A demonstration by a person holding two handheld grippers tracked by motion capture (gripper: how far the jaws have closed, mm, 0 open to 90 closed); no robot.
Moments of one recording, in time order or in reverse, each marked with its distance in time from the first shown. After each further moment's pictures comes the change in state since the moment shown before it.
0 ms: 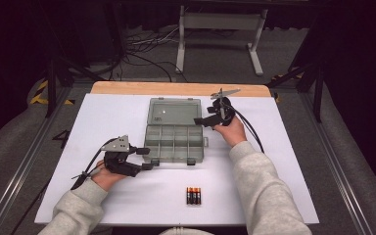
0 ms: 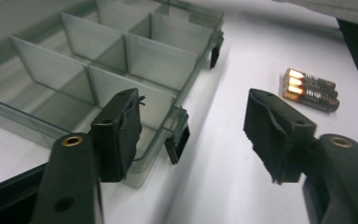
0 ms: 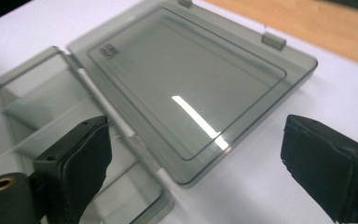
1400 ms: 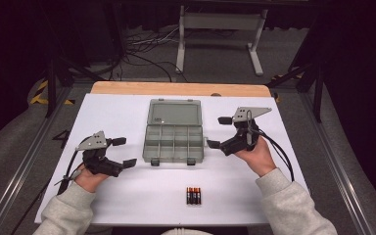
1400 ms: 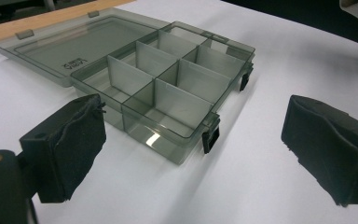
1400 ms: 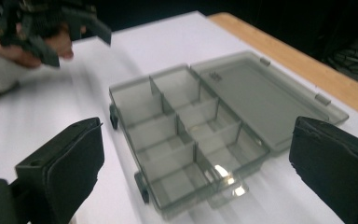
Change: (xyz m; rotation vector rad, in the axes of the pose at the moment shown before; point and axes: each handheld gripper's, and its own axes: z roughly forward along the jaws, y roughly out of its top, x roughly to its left) left arm -0.002 -0.003 -0.049 -0.070 0.158 -0.056; right arm 0.085 -0.024 -0.109 -0.131 0.102 -0.236
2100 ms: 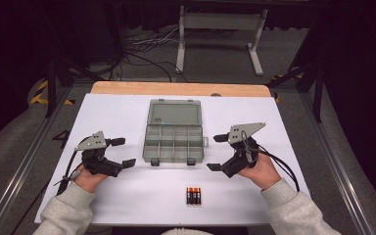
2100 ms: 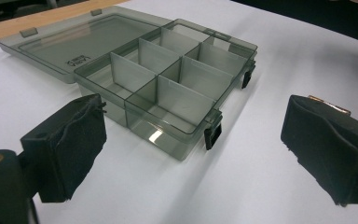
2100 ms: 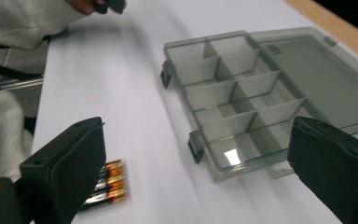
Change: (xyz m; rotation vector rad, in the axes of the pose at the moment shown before) left arm 0.000 -0.001 -0.002 -0.002 -0.003 -0.004; right arm 0.039 -0.014 -0.004 0.114 0.131 -0.120
